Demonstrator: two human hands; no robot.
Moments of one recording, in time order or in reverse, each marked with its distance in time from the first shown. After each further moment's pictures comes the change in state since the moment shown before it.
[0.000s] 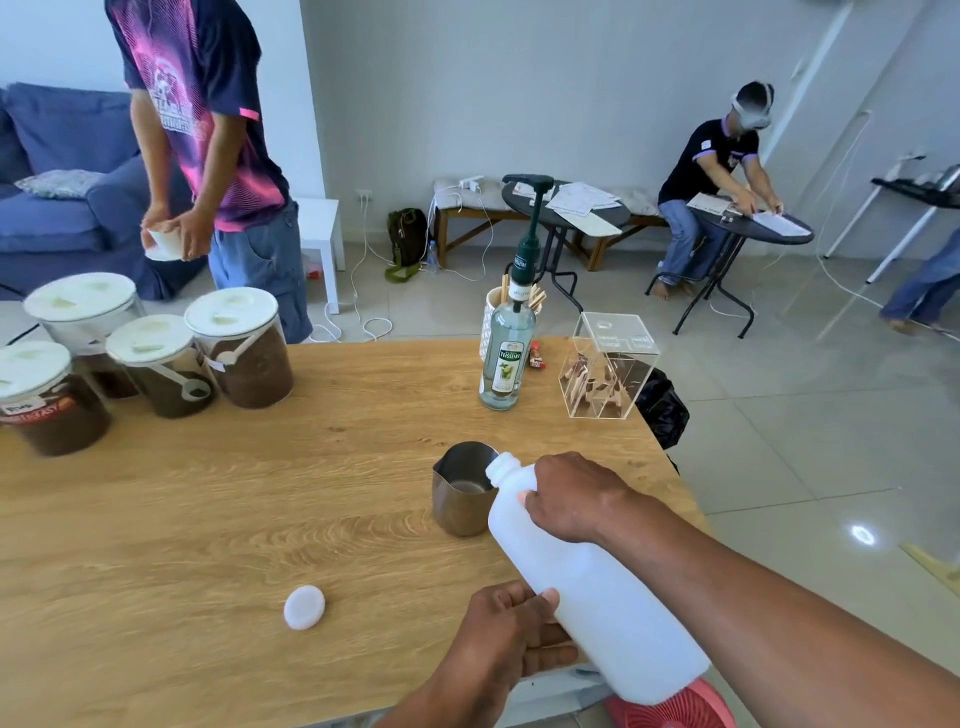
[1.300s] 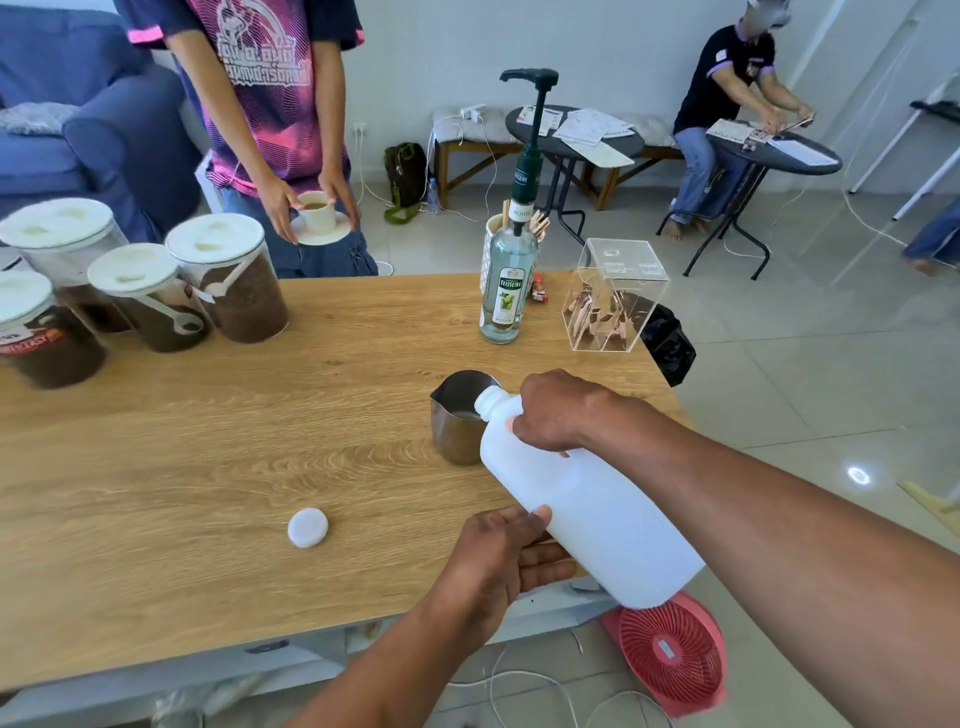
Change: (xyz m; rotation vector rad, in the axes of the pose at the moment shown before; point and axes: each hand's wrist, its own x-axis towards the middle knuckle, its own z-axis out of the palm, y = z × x) left_hand -0.010 0.001 0.001 -0.078 0.013 0.004; right_hand 0.016 -0.011 -0.002 -0.066 -0.076 -0.080
